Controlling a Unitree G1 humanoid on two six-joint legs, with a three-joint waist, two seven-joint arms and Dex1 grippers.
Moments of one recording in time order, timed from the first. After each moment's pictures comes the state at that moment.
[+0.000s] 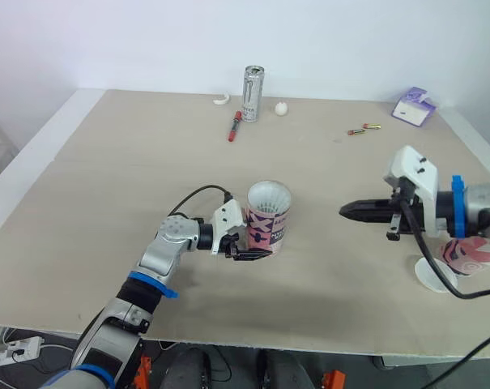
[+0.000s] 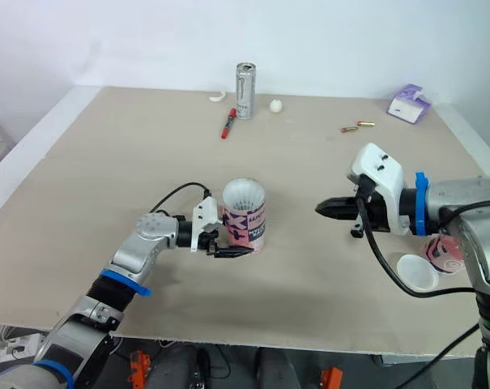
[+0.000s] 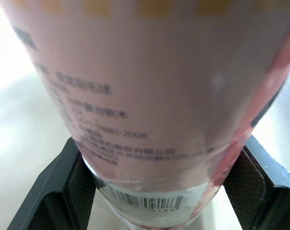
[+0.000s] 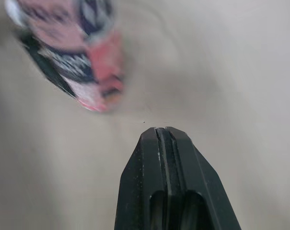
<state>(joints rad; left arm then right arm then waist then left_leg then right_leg) -0.59 0.21 -0.28 0.35 -0.12 0.07 -1.12 -0.39 -1.07 -0.19 -0.37 0.41 0.95 1.12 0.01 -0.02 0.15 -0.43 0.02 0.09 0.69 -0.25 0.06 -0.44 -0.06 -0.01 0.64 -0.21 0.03</state>
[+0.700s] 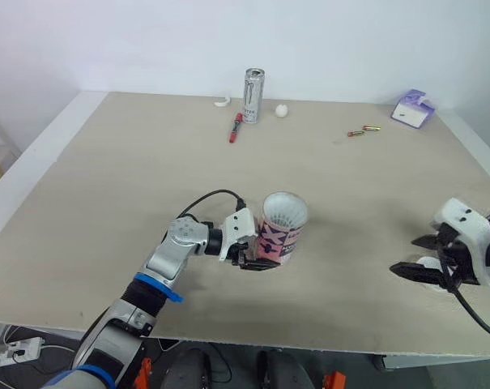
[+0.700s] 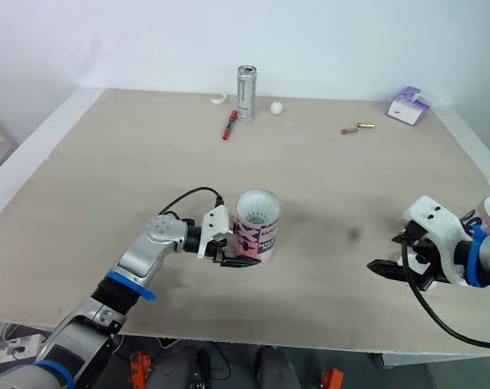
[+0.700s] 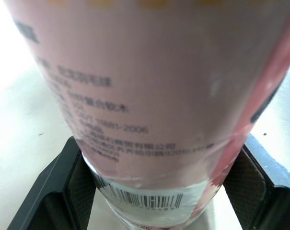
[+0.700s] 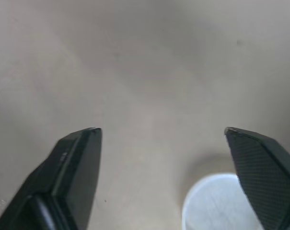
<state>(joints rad) -0.60 0.22 -0.35 0.30 -0.09 0.12 -1.15 0.08 -1.19 -0.41 -0.30 0.37 0.95 1.06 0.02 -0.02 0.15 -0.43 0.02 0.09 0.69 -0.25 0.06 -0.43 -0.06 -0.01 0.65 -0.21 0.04</state>
